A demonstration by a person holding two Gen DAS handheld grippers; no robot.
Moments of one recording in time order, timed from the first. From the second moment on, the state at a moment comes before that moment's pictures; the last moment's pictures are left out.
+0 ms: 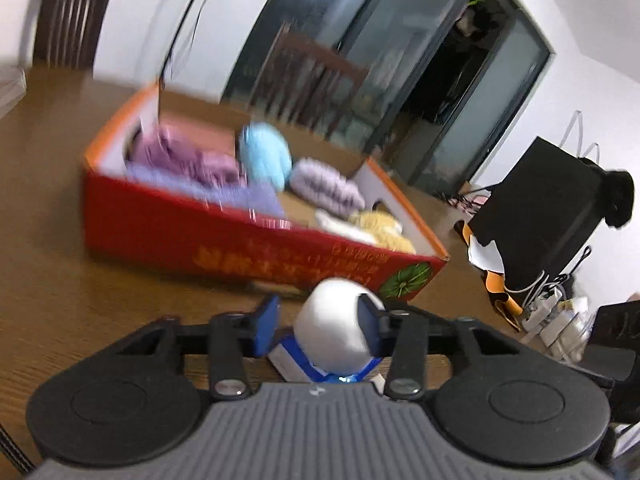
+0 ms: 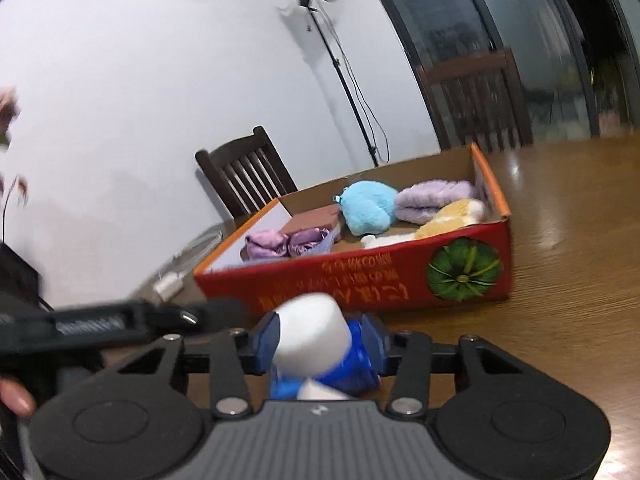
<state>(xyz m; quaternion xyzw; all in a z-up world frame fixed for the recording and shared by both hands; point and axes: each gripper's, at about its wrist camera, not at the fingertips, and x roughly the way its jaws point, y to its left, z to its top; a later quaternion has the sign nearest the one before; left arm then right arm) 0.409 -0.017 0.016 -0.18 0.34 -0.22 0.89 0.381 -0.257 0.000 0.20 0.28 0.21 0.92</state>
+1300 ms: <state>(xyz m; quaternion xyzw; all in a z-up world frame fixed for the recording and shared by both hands) 0.211 -0.024 0.005 -0.20 0.35 -0.25 0.88 0.193 -0.273 -0.007 0.19 0.32 0.22 0.90</state>
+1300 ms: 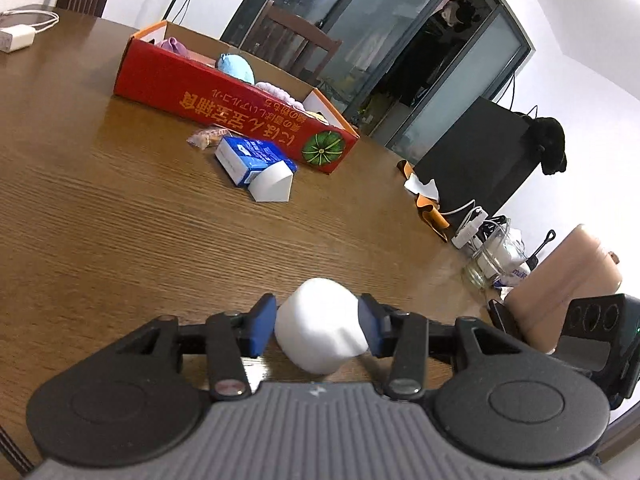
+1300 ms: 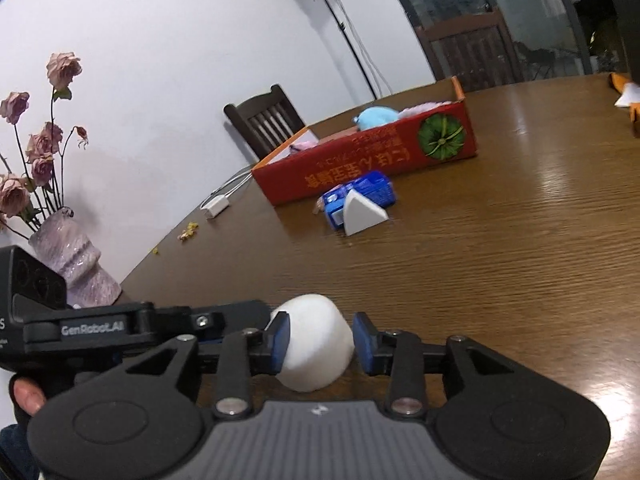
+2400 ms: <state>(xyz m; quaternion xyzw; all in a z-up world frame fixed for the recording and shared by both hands) 0.540 -0.061 0.069 -0.23 0.36 -0.28 0.86 0.521 -0.295 0.061 0.20 0.32 0.21 0.90</state>
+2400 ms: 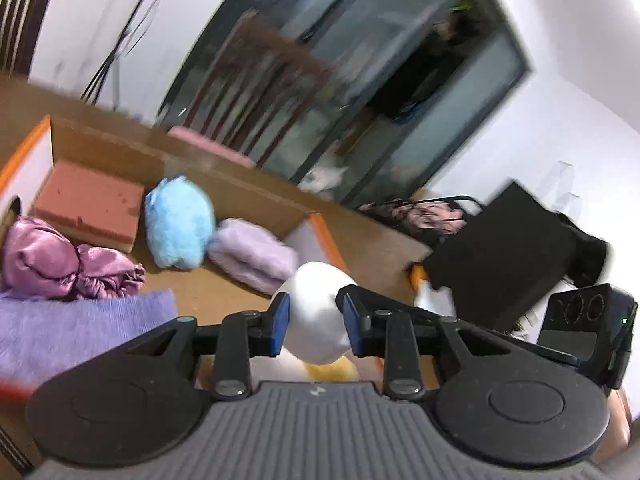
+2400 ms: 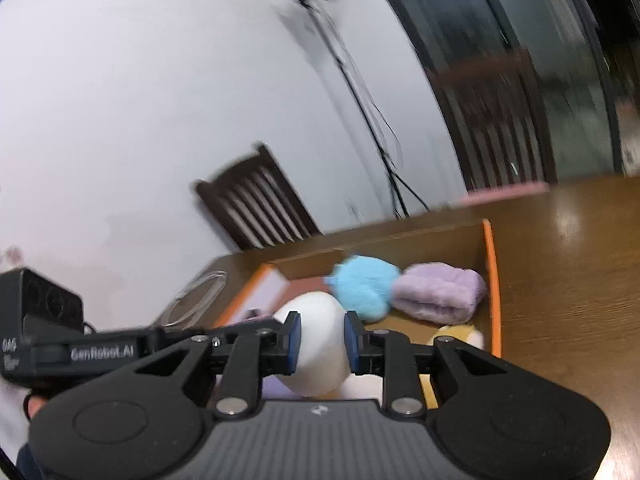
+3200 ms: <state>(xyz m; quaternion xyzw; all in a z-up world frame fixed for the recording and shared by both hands) 0.491 -0.025 0.129 -0.11 0.30 -0.21 0.92 0.502 -0.302 0.107 0.05 0.31 0.14 0.94</state>
